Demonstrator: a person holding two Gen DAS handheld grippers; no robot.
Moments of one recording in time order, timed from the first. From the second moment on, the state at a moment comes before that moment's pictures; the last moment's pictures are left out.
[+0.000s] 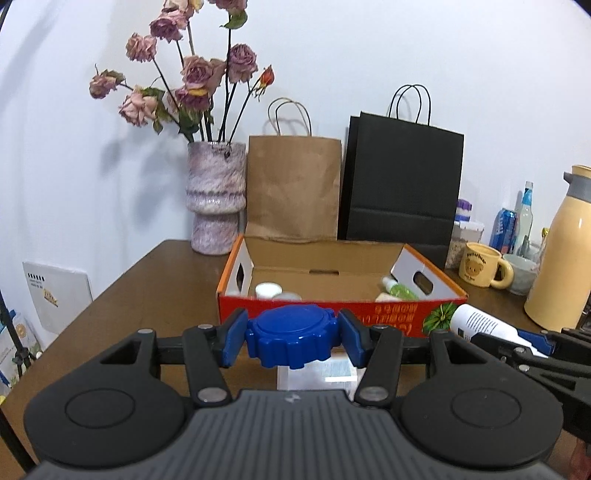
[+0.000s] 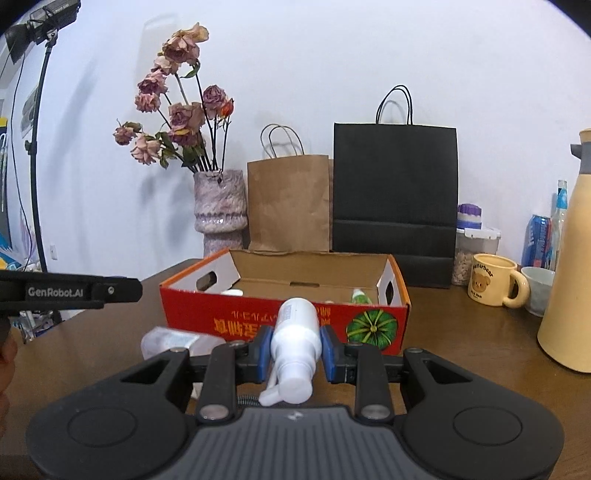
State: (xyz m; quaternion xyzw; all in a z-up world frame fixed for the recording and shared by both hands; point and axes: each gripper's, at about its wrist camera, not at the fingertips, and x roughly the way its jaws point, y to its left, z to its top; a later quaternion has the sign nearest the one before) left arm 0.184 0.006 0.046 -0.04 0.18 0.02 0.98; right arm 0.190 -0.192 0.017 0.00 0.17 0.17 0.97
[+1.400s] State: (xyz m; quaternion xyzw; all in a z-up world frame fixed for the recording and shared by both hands) left arm 0.339 0.019 0.061 -0.09 0.19 0.04 0.98; right arm 0.354 -0.163 0.038 0.04 0.17 0.16 0.97
